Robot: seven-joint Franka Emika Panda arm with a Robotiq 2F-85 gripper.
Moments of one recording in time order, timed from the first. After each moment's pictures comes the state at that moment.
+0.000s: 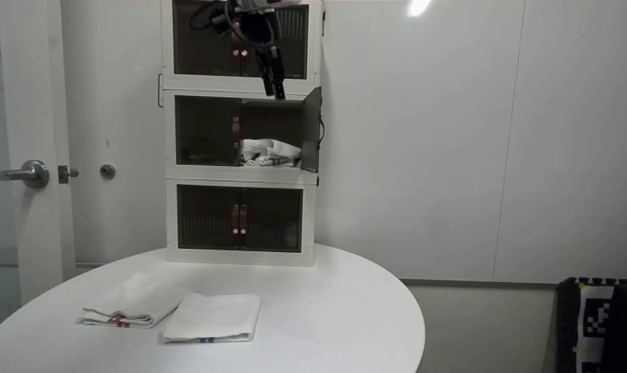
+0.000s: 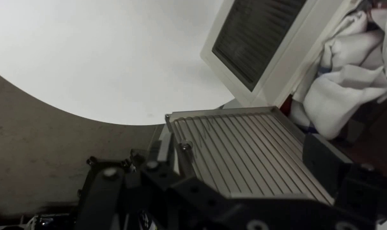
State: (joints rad) arm -0.19 0.07 -0.08 -1.97 0.00 2.53 0.79
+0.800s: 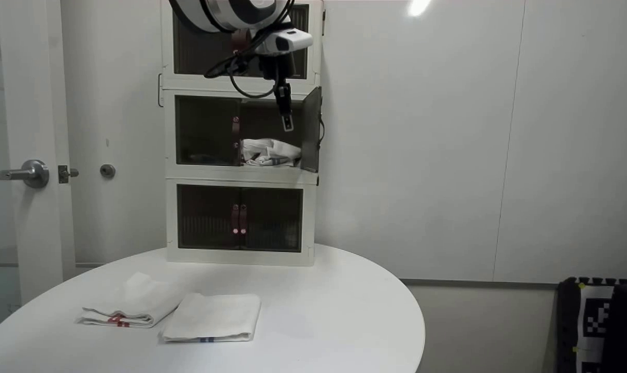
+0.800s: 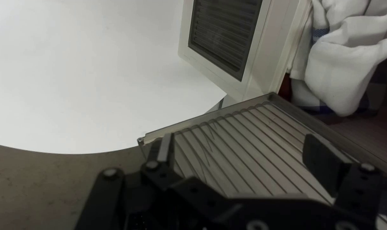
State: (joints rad) arm -0.16 0.28 -0.11 -1.83 0.11 2.63 0.96
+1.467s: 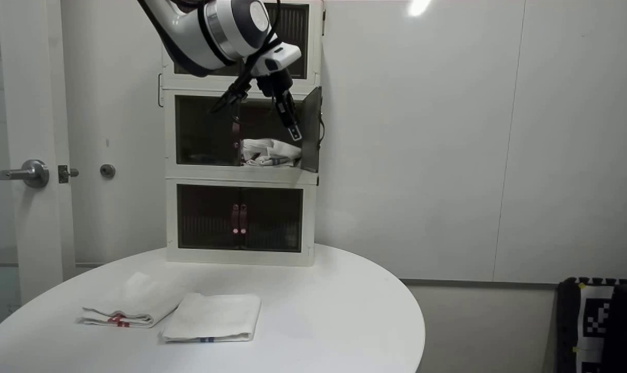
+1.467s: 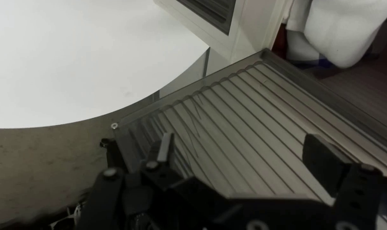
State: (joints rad) arm 0.06 0.37 -0.35 -1.86 -0.24 2.91 1.42
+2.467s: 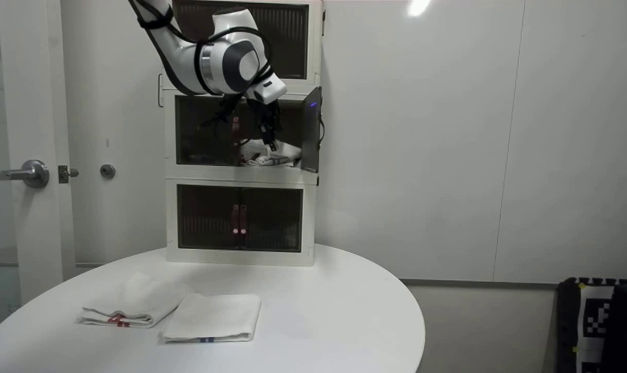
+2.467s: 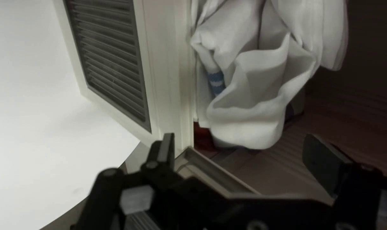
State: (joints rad) arm -0.16 0.56 0.01 -1.67 0.03 3.04 1.33
